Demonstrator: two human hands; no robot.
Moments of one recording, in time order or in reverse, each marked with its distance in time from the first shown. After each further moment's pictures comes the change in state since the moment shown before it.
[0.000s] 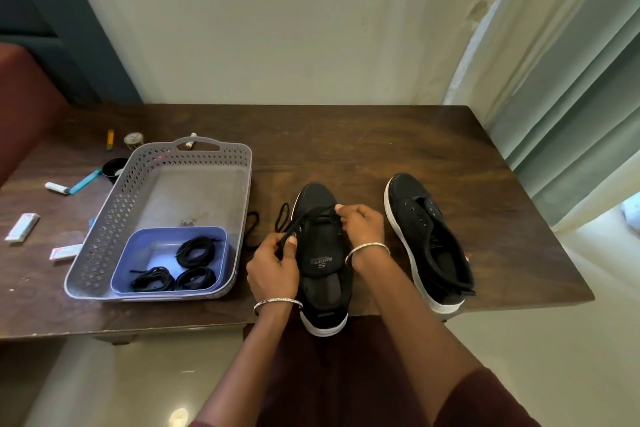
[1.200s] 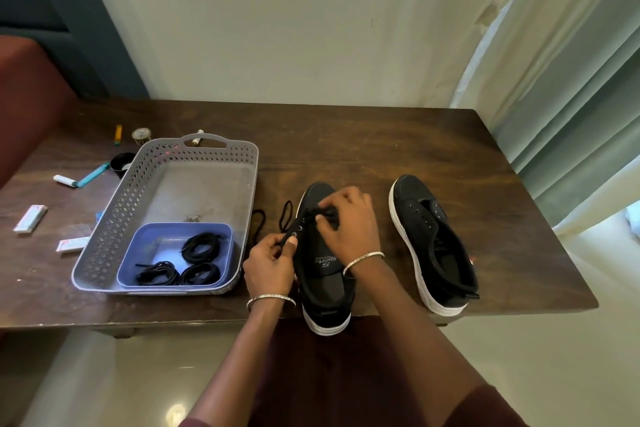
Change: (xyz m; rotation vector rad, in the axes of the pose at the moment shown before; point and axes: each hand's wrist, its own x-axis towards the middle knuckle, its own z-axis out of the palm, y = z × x) left_hand 0.016 -0.022 -0.005 -0.101 -0.099 -0.055; right_hand -0.013 -0.001 0.001 -0.901 -0.116 -0.935
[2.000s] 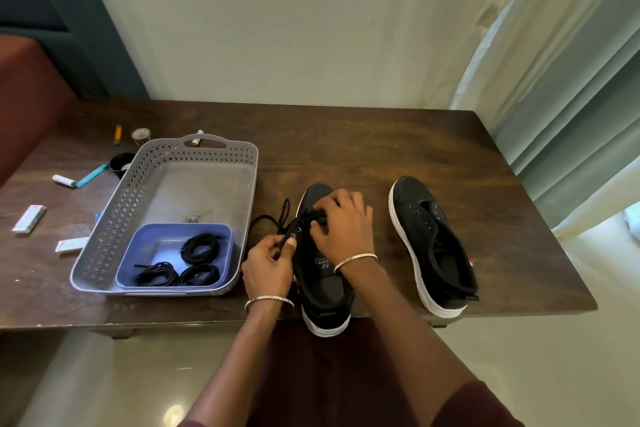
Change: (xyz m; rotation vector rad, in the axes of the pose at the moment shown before) left_hand 0.002 -0.004 -0.002 -0.012 -0.015 0.005; right_hand -0.001 -0.010 0.009 -0.216 -0.060 -0.008
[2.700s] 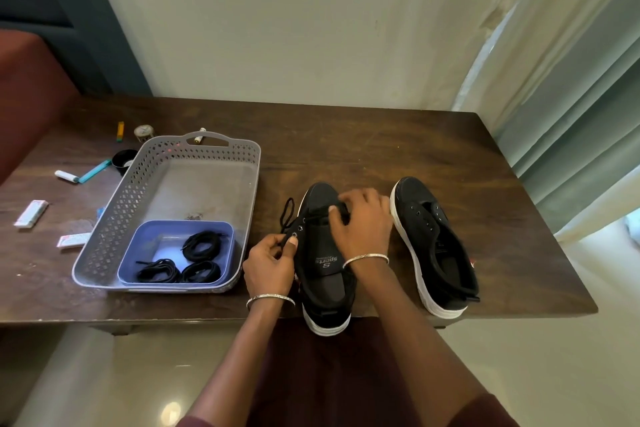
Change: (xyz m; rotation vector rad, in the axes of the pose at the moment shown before) left_hand 0.000 0.000 0.001 0.022 0.013 0.000; right_hand -0.001 0.002 -0.022 0.096 0.071 0.264
